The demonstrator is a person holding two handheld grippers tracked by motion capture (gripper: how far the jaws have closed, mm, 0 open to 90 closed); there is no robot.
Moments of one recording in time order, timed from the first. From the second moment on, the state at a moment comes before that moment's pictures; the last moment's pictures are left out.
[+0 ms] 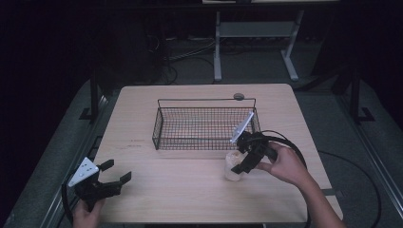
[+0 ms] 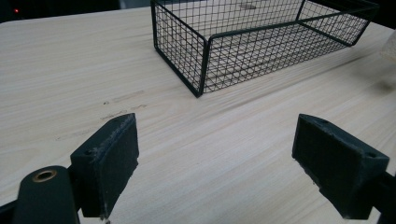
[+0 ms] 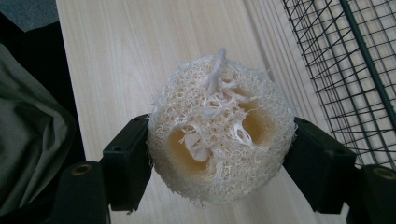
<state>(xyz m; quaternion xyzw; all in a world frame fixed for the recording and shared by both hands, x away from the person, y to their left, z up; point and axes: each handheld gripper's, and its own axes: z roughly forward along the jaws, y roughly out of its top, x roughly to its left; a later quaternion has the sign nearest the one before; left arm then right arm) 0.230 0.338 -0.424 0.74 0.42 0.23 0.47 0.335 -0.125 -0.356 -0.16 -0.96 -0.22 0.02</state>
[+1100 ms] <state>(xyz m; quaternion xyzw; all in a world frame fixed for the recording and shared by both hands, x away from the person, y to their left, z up) 0.229 0.340 -0.423 0.74 0.42 0.23 0.48 0.355 -0.109 -0.324 -0.15 -0.96 -0.21 0.02</state>
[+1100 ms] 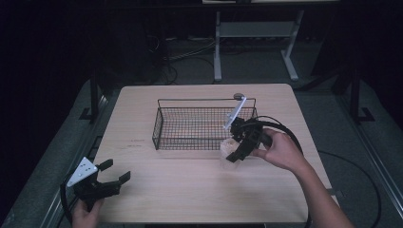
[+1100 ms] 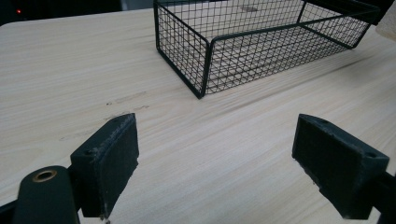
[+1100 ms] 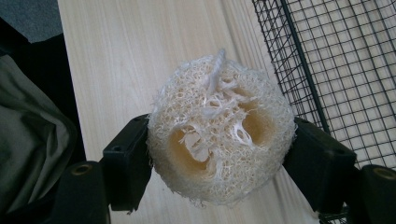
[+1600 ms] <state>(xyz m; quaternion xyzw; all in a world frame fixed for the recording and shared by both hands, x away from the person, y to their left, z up) 0.229 0.340 -0.423 0.74 0.42 0.23 0.48 0.369 -0.107 -0.311 -0.16 -0.96 -0.21 0.02</state>
